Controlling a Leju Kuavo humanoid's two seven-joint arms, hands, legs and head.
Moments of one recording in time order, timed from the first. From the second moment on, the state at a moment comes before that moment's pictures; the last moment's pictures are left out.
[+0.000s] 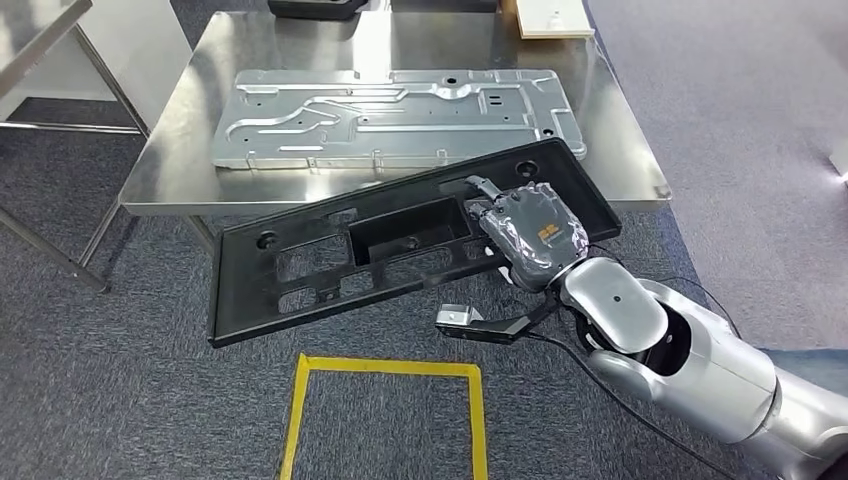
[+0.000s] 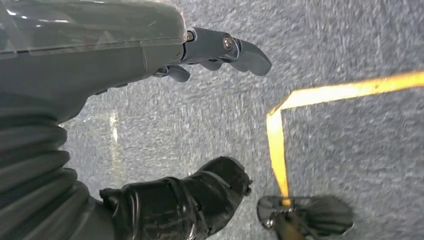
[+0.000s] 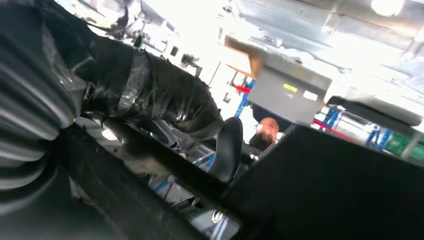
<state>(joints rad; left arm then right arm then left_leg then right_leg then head) -0.11 0.12 -0.98 -0.24 0.94 0.31 -0.20 -0.78 -0.57 0.86 -1.95 0.94 0.23 0.44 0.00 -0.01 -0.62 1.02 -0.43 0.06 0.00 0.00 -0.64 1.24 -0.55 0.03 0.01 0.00</state>
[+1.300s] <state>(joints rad) -0.11 0.10 -0.98 -0.24 0.95 0.31 -0.18 -0.67 -0.67 0.80 -1.85 1.03 0.28 0.59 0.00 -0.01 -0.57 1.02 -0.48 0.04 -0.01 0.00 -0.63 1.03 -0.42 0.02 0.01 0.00</state>
